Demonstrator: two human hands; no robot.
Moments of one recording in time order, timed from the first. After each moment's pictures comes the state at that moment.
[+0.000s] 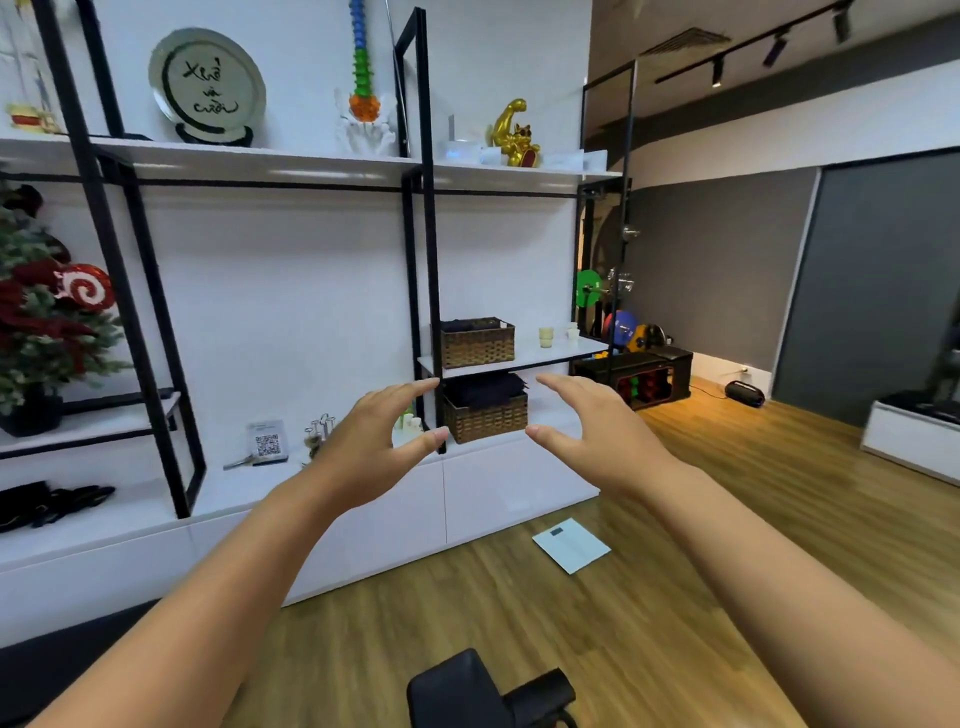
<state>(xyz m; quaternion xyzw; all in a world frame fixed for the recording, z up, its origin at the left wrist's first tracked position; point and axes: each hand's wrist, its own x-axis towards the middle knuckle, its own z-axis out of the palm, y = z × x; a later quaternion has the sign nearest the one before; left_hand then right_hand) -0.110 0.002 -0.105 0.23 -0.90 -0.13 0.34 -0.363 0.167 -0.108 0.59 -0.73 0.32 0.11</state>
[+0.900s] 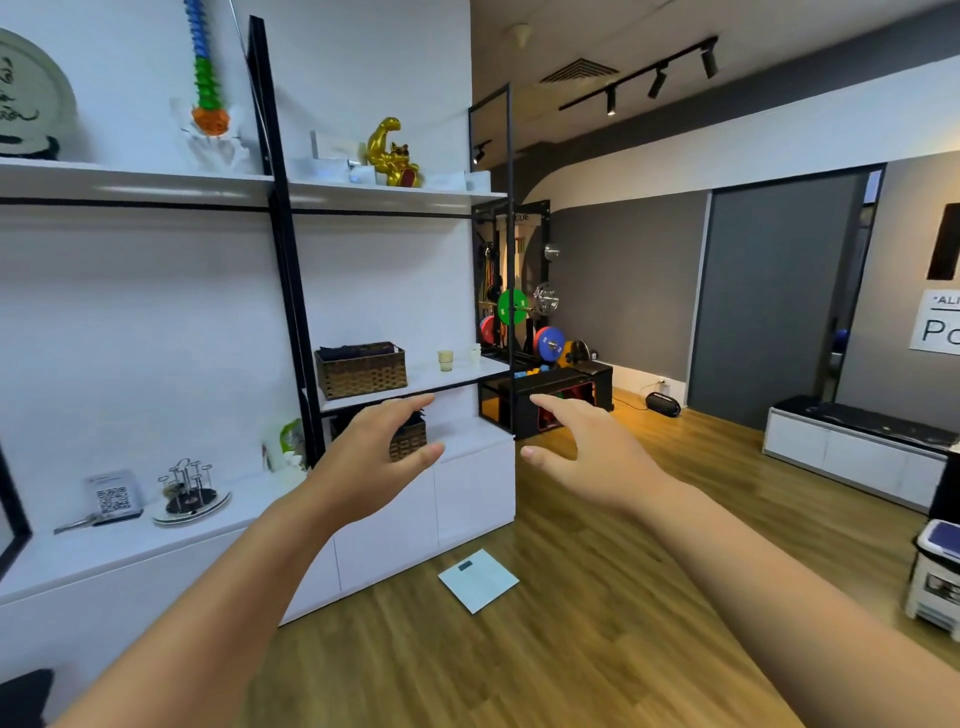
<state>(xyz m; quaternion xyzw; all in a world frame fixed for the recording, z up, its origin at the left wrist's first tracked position) -0.465 0.128 -0.105 0.18 -0.91 -0.17 0.33 -0.682 0.331 -0.103 0.54 -0.78 0.30 0.09</state>
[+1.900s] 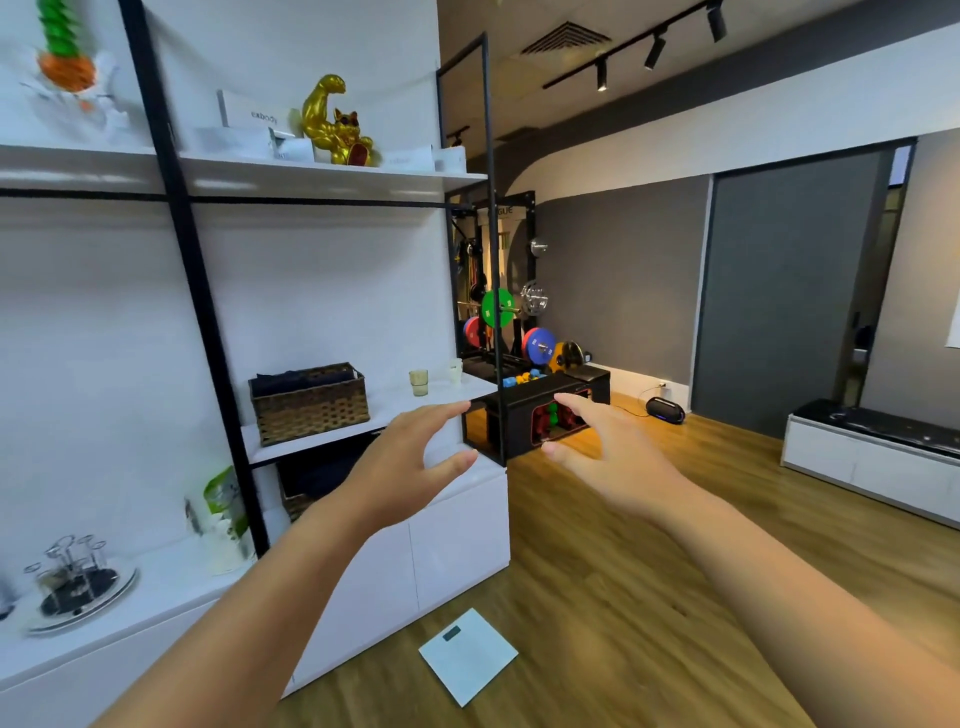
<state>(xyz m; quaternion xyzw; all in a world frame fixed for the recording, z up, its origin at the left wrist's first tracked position) -0.800 -0.113 -0.109 0.14 -0.93 -0.18 0.29 -0.992 0.091 -0.111 0.49 -0.79 0.37 0.07</state>
